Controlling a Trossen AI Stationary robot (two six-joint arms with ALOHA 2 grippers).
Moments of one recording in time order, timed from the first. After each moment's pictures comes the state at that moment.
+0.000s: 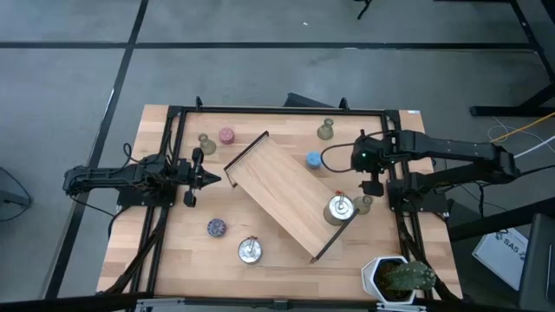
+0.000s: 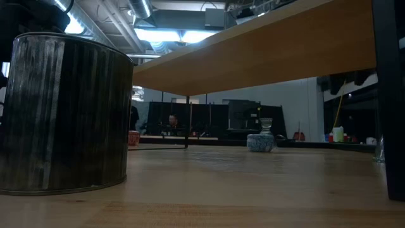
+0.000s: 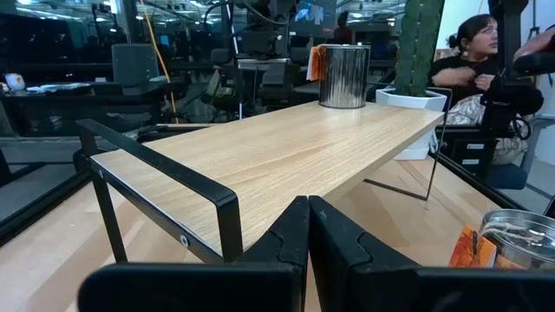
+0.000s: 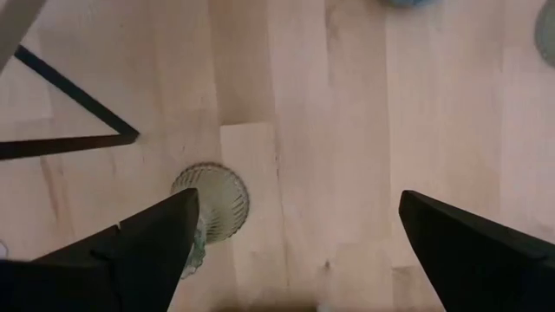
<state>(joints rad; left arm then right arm) 0.07 0.04 0.01 0.03 0.07 -0.01 -0.16 1.05 0.90 -1.17 -0.04 -0.08</state>
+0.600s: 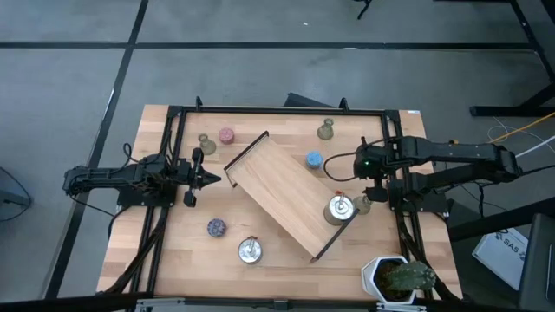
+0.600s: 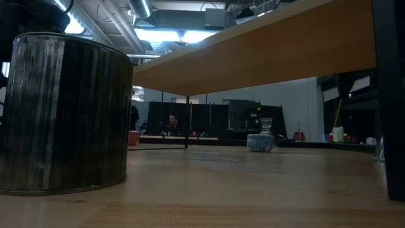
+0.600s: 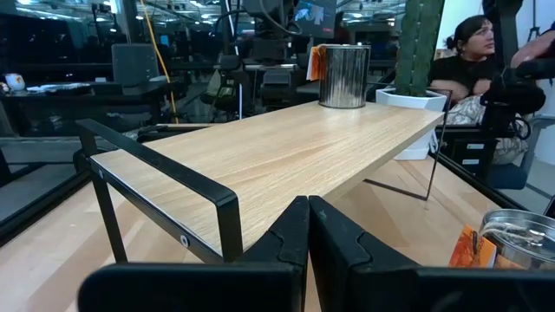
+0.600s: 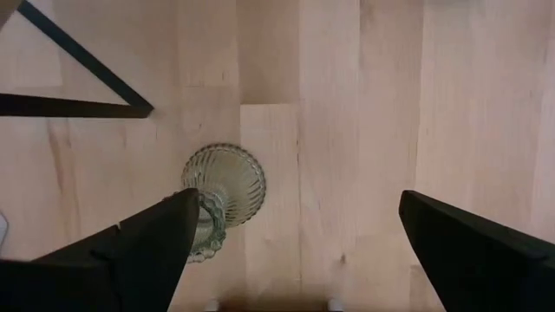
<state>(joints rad) 0.07 0.04 0.01 0.03 0.07 -0.01 -0.08 1.01 0.83 -1.17 -0.04 -0.07</state>
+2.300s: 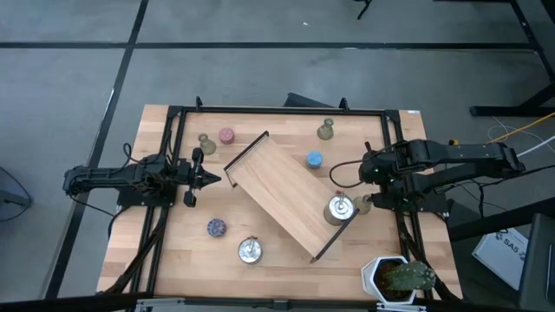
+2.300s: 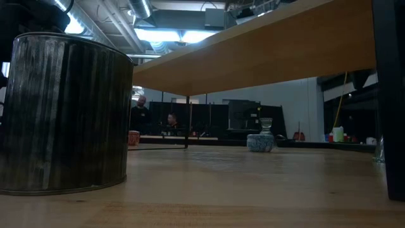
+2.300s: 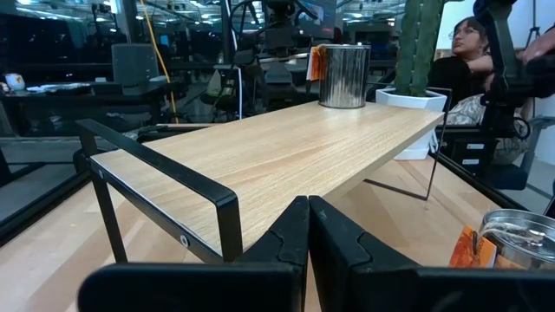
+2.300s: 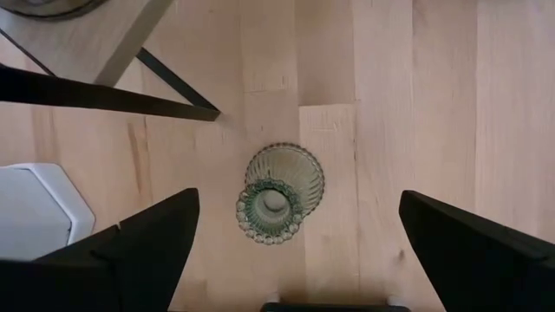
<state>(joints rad) 0.07 0.04 0.01 0.03 0.07 -0.01 0.04 0.94 0.85 -1.21 -0.11 0.11</state>
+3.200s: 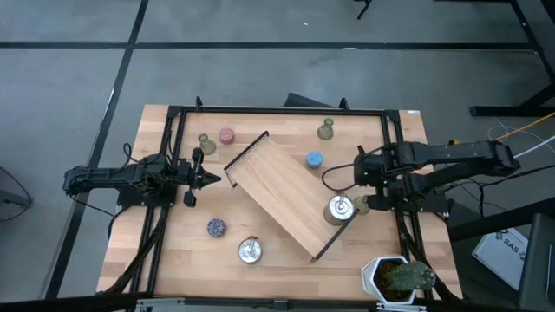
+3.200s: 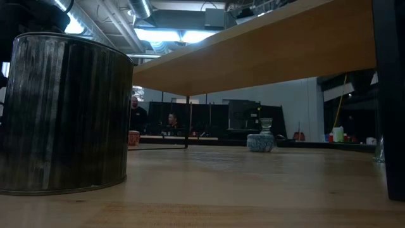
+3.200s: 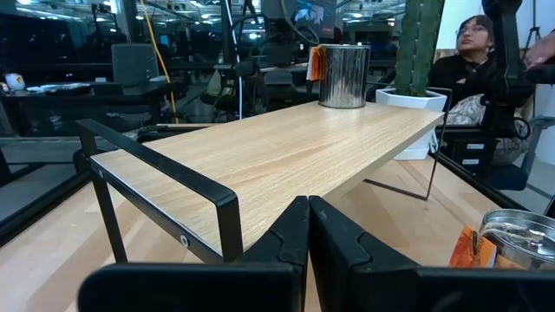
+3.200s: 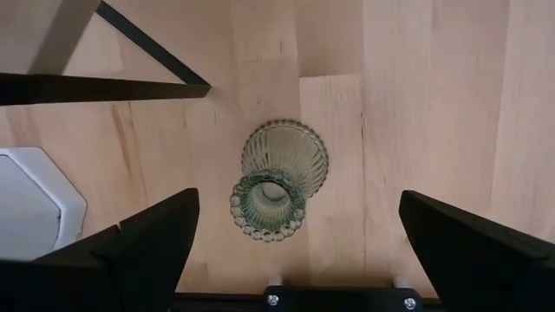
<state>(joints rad) 0.07 0.04 0.01 0.03 0.07 -0.01 0.04 1.06 0.85 -1.22 -0.12 0.12</state>
